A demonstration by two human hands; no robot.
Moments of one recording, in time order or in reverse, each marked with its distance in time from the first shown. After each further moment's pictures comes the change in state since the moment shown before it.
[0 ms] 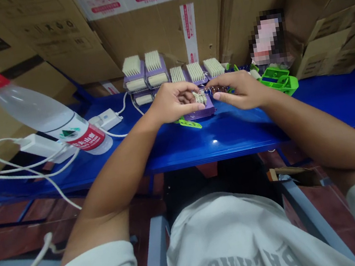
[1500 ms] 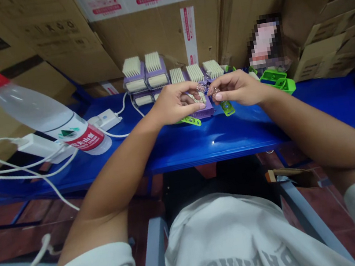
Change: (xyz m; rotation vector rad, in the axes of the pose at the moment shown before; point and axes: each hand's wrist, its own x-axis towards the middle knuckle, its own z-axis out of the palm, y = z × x) left_hand -0.002 -0.002 0.005 -0.023 -0.005 0.055; right_hand 0.006 0.012 0.002 0.630 -0.106 0.200
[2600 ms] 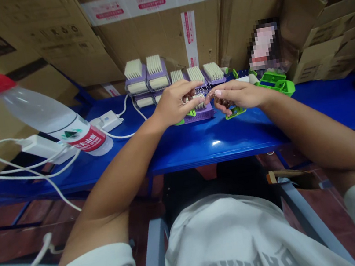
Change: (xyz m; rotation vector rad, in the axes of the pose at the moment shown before) left_hand 0.005 -0.009 -0.005 0.492 0.067 0.241; right_hand -0.003 -0.007 0.000 0.162 -0.251 0.097
